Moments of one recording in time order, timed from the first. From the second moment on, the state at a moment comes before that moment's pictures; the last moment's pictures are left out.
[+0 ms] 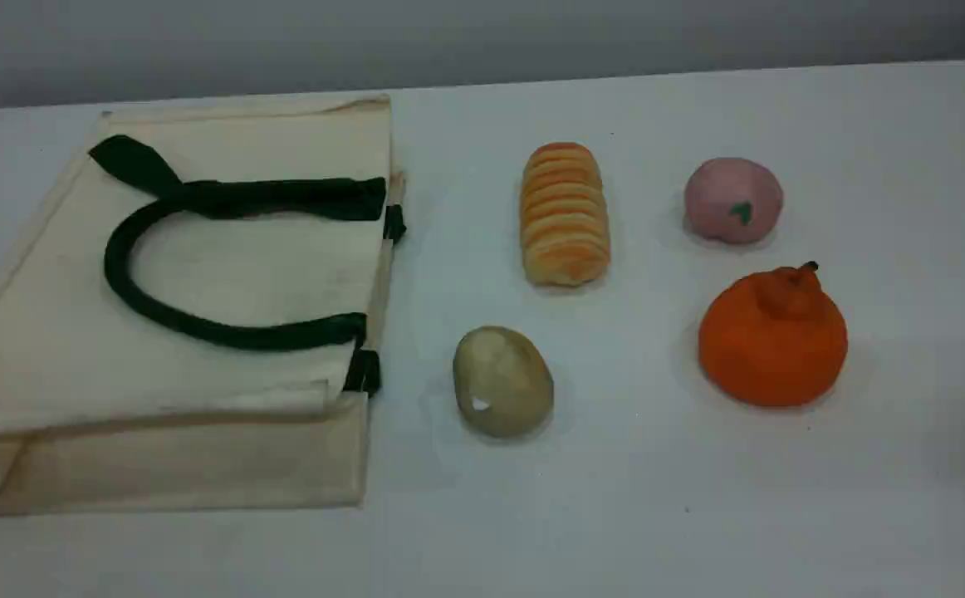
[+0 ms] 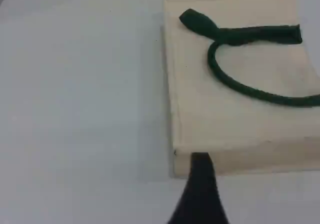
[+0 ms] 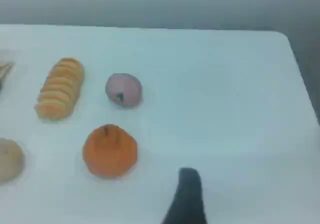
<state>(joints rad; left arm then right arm) -0.01 0.00 -0.50 0.00 1.08 0.07 0.01 0.00 -0.51 0.06 1.06 -0.06</state>
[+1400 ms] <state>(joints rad) -0.01 0.00 -0.50 0.00 1.08 0.07 0.03 0.00 -0.51 0.06 1.06 -0.06</state>
